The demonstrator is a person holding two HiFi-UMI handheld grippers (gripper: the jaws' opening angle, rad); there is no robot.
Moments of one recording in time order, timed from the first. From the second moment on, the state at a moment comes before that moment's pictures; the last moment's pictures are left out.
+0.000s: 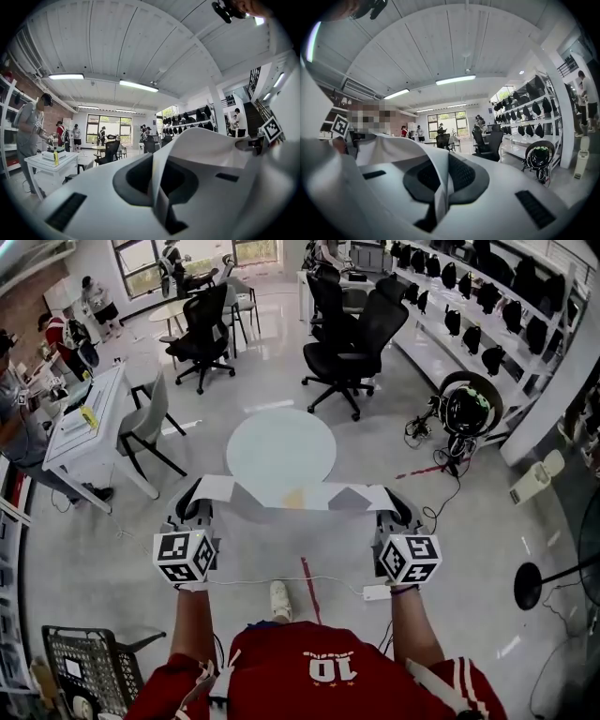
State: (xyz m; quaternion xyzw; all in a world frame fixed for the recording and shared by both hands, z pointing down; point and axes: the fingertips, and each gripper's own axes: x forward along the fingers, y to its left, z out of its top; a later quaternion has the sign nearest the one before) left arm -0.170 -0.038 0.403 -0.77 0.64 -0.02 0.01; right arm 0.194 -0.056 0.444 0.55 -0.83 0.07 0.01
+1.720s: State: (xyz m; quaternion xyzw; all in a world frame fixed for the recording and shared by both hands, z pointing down) left arm -0.257 -0.258 0.368 -0.80 0.60 0.02 0.01; right arm 0.107 -0.244 0.416 0.59 -0.81 0.05 0.01
